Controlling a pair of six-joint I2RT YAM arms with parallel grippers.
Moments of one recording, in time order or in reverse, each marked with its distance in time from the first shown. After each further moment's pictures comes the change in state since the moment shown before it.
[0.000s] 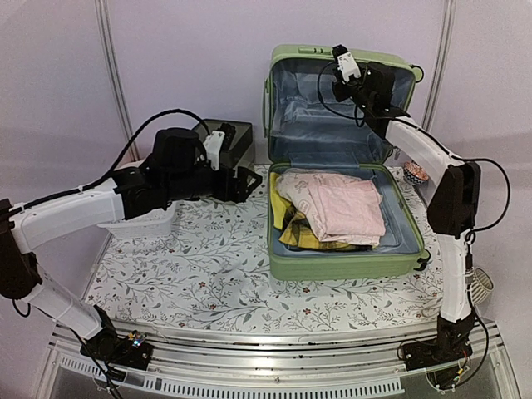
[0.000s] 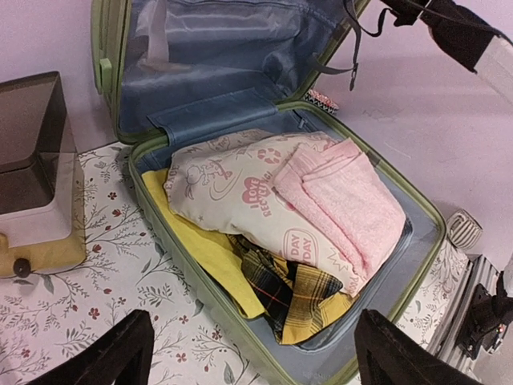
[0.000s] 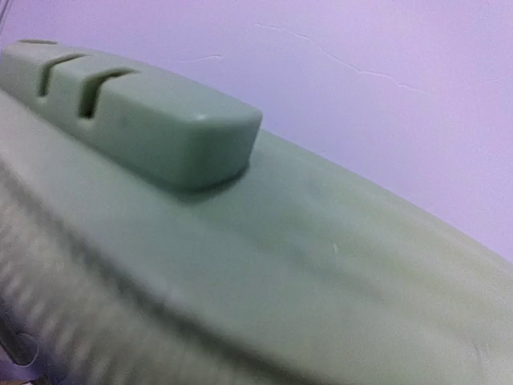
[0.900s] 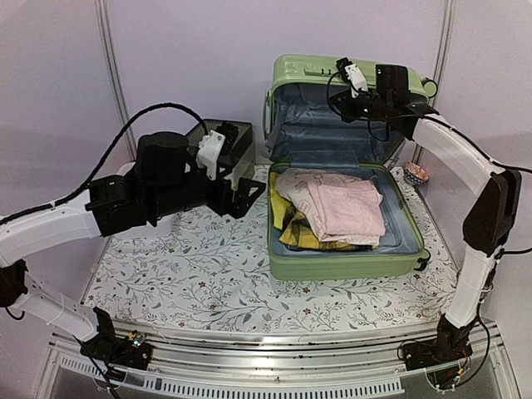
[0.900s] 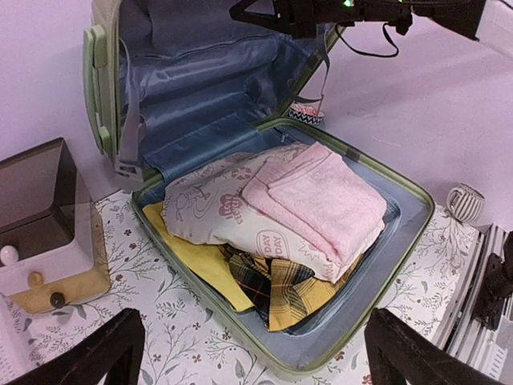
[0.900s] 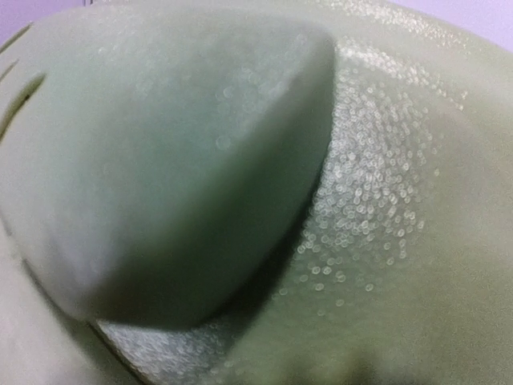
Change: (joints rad) left arm -0.201 -0.133 -0.014 -0.051 -0.226 0.151; right arm 0.031 -0.330 -0.314 -0.405 -0.215 0.231
